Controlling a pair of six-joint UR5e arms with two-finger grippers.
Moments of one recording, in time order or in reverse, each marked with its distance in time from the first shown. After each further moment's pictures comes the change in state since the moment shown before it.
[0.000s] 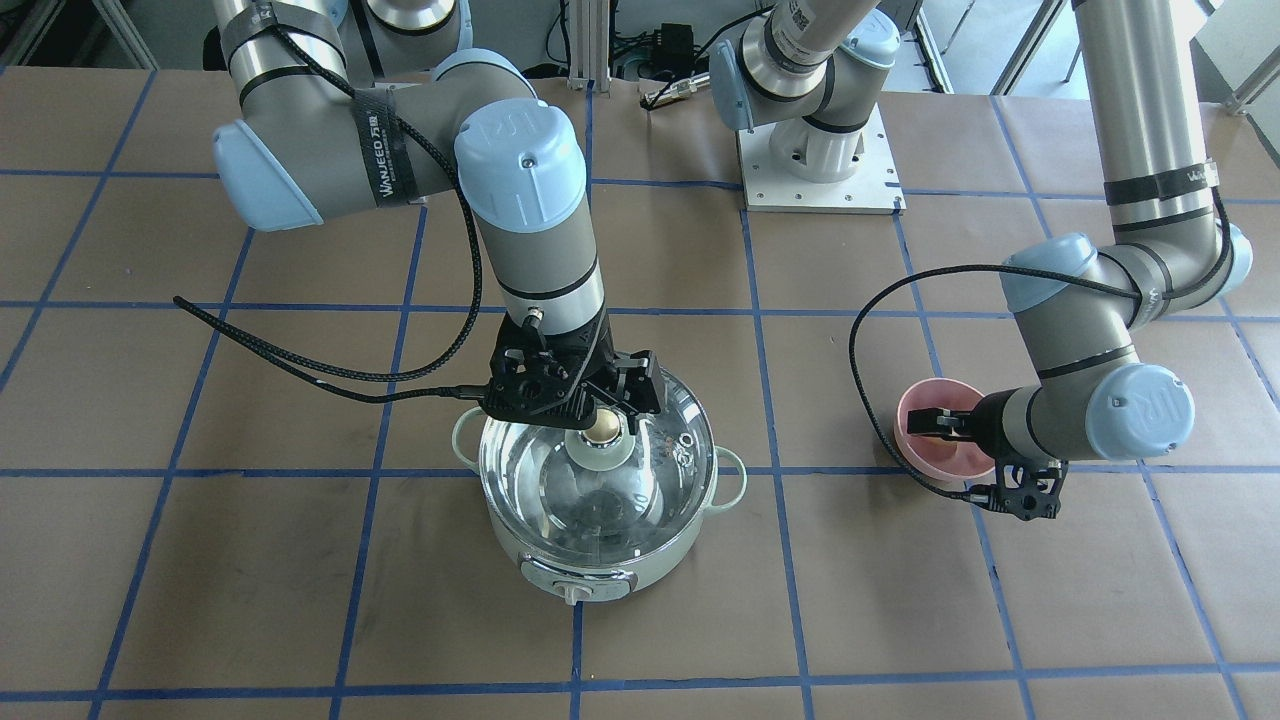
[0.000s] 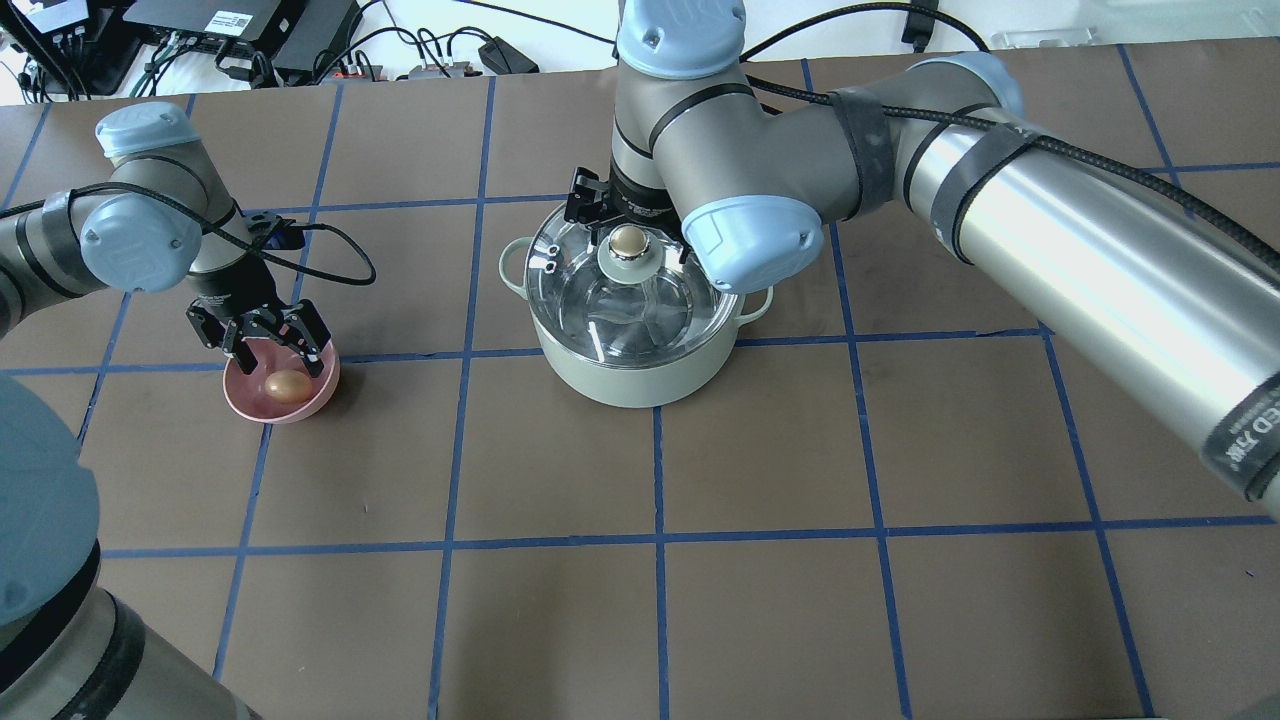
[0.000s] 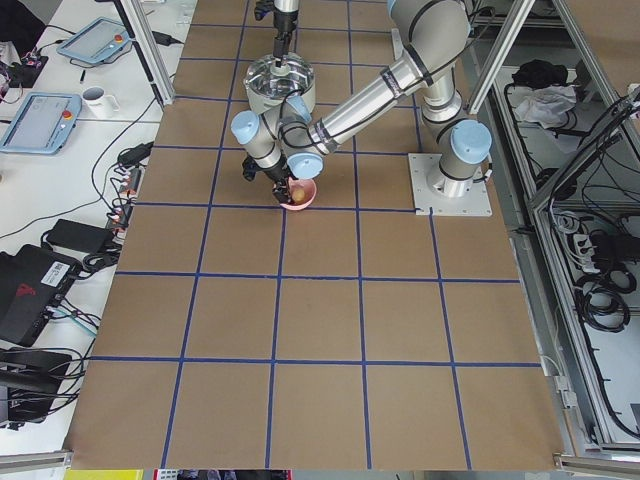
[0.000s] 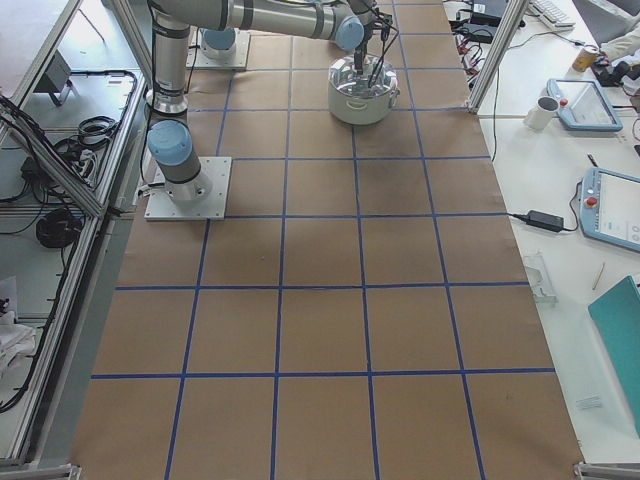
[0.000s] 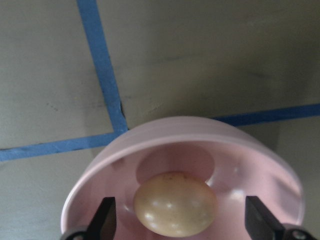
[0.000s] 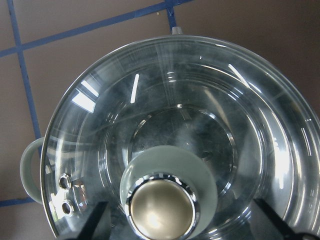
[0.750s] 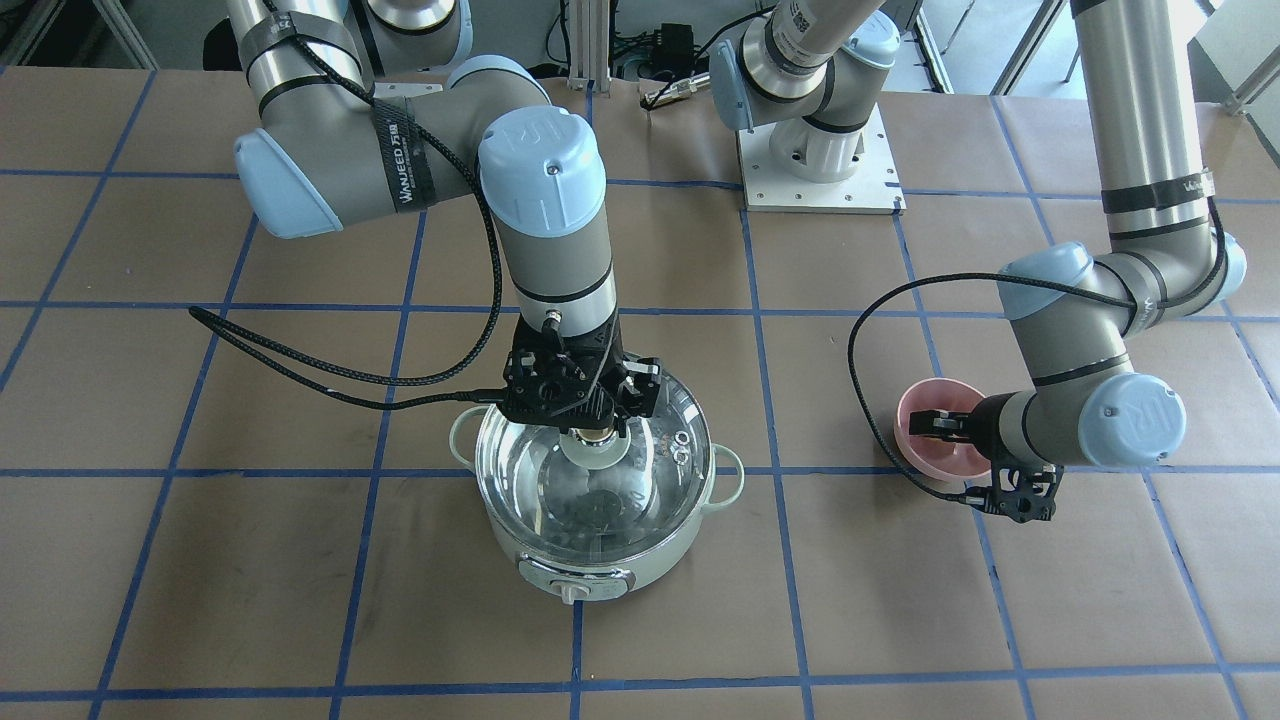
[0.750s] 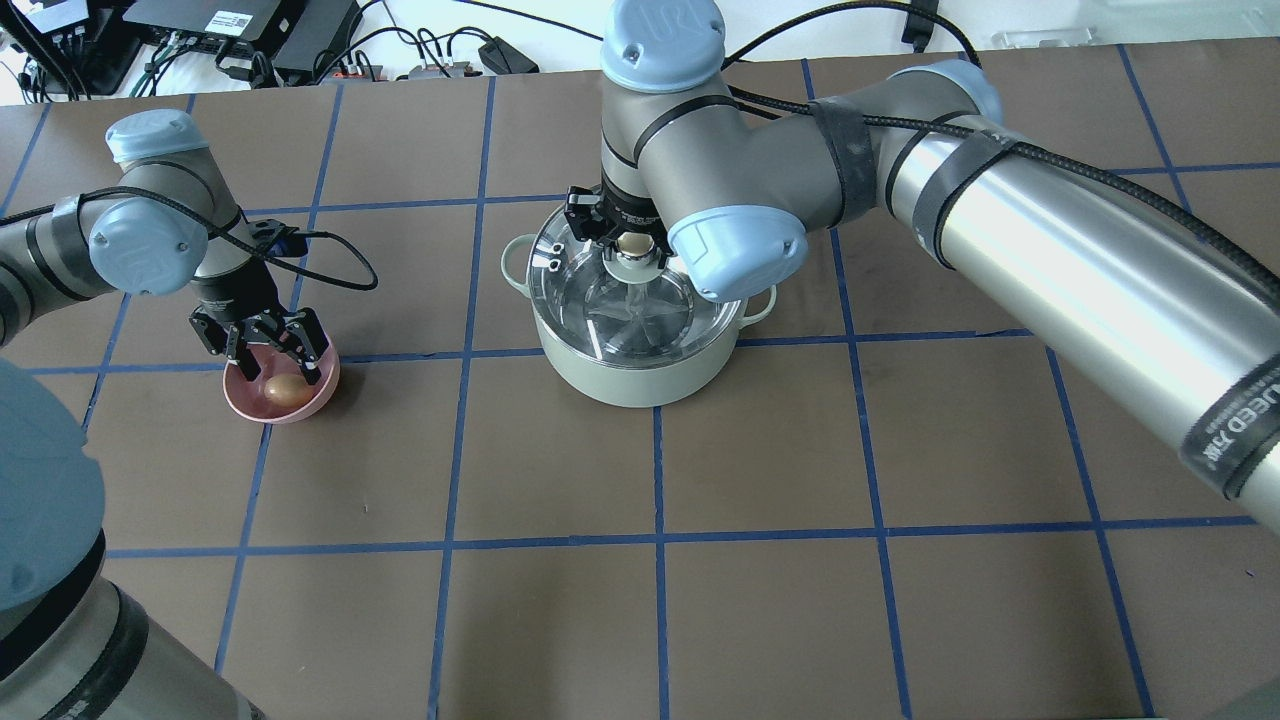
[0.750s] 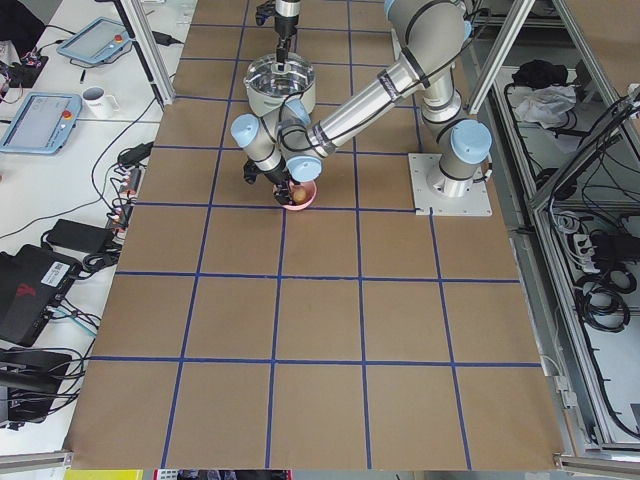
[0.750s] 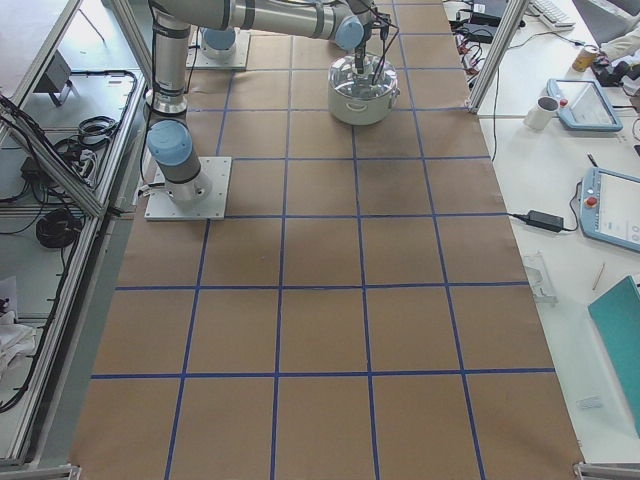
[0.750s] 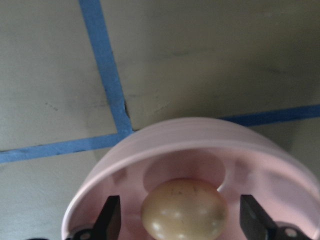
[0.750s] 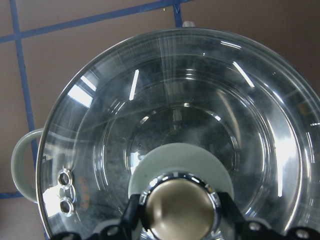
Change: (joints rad) left arm 0.000 -0.018 0.000 0.000 0.022 0.002; right arm 0.017 0.014 -0.003 -0.005 -0.028 -0.044
